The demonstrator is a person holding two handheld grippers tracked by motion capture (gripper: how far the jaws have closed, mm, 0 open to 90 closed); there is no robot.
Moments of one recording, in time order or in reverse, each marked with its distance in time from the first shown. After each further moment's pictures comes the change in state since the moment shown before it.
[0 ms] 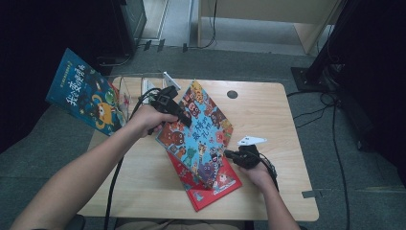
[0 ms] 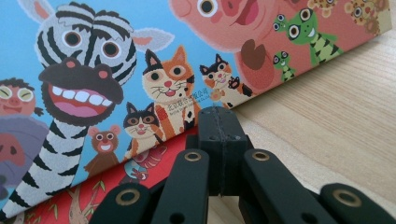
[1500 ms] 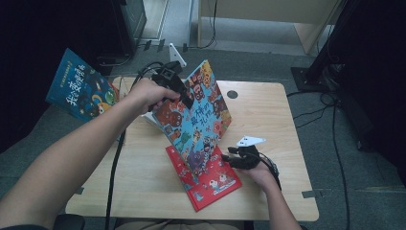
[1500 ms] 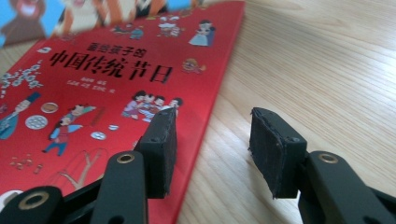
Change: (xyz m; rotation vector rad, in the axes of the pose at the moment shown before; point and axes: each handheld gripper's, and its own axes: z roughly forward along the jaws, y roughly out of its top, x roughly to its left) left arm -0.063 0.027 -0.061 0.029 0.126 0.005; right arm 0.004 0.003 -0.002 -0.003 0.019 -0.079
